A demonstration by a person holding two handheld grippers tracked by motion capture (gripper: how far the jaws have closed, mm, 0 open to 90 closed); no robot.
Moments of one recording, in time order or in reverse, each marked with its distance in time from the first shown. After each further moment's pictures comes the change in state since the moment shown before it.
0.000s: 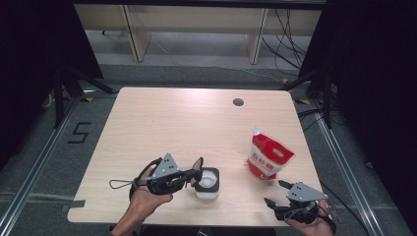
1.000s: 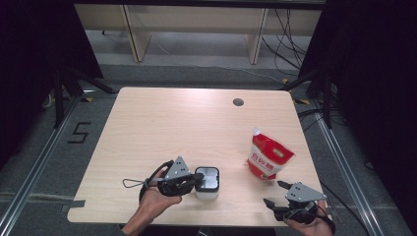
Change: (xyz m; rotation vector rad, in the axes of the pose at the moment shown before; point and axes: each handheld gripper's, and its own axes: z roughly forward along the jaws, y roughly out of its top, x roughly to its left) left arm -0.009 -0.004 0.024 0.050 -0.034 0.009; right arm 0.002 0.000 0.001 0.006 0.010 -0.004
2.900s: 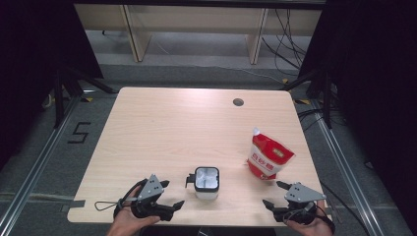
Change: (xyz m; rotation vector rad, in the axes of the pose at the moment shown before) left arm 0.008 -0.068 -0.045 0.069 0.071 -0.021; right arm 0.001 0.000 0.000 0.002 0.017 -0.004
